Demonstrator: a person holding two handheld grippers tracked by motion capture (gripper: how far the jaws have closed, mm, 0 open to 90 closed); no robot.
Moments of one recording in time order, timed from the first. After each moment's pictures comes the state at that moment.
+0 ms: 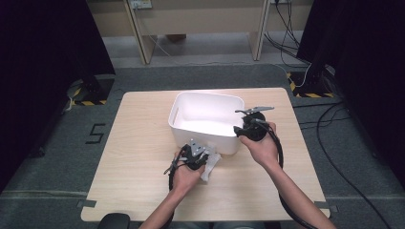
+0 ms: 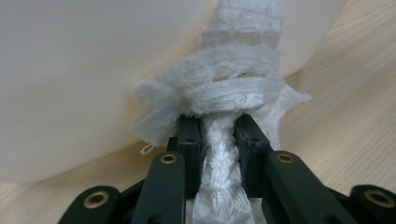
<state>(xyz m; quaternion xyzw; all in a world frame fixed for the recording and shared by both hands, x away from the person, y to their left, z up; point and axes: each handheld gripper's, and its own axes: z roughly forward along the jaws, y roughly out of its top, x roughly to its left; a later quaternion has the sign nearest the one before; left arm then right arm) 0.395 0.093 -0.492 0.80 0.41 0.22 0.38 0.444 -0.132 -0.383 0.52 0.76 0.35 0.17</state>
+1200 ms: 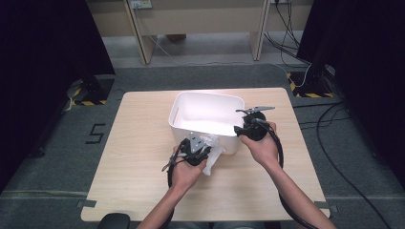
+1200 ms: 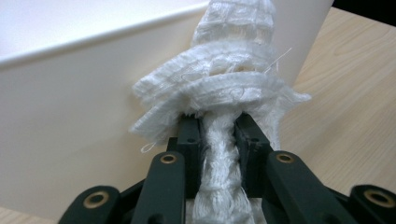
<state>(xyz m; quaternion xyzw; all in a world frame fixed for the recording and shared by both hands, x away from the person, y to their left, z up) 0.386 0.089 -0.444 0.78 0.39 0.24 0.42 0.446 -0.134 -0.384 0.52 0.76 0.35 0.17</state>
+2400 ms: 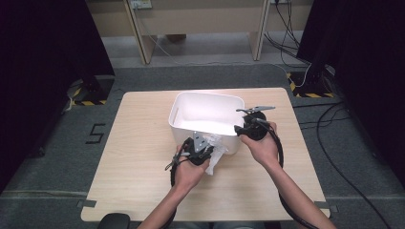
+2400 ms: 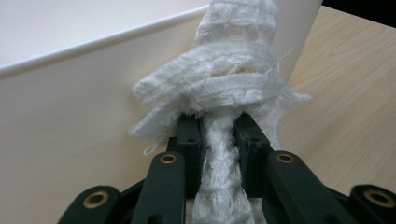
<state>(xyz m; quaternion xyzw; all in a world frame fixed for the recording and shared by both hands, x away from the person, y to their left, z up) 0.388 0.079 -0.446 0.79 0.38 0.24 0.42 0.447 -0.134 -0.384 0.52 0.76 0.35 0.17</state>
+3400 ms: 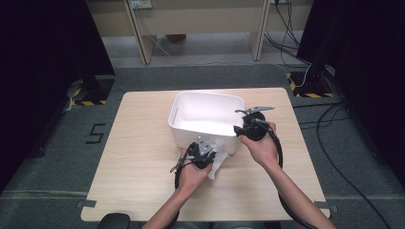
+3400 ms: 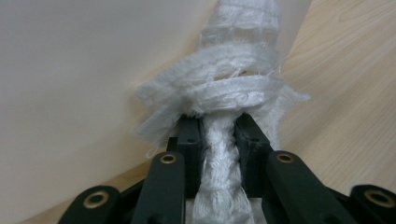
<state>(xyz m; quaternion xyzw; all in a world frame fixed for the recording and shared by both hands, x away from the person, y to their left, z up) 0.392 0.071 -0.475 0.81 0.39 0.22 0.39 0.445 -0.132 -0.384 0.52 0.76 0.35 0.17</state>
